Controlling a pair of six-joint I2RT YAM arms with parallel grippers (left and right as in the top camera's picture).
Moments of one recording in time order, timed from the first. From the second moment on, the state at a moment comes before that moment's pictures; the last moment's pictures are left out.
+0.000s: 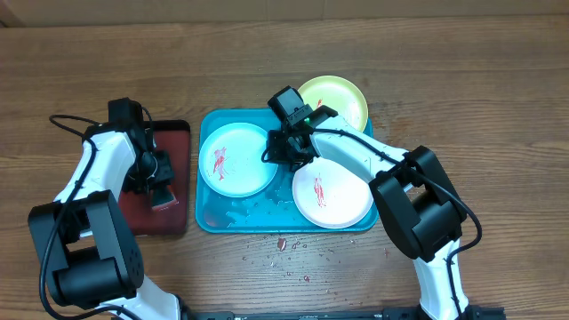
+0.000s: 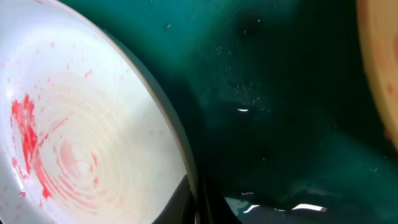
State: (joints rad) left arm 0.21 1.80 1.15 -0.88 -0.07 -0.13; right arm 0.62 2.18 1.56 -0.62 -0.22 0.64
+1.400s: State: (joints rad) left arm 0.08 1.80 1.44 -0.98 0.21 0.00; right arm 0.61 2.18 1.57 -0.68 -0.28 0.62
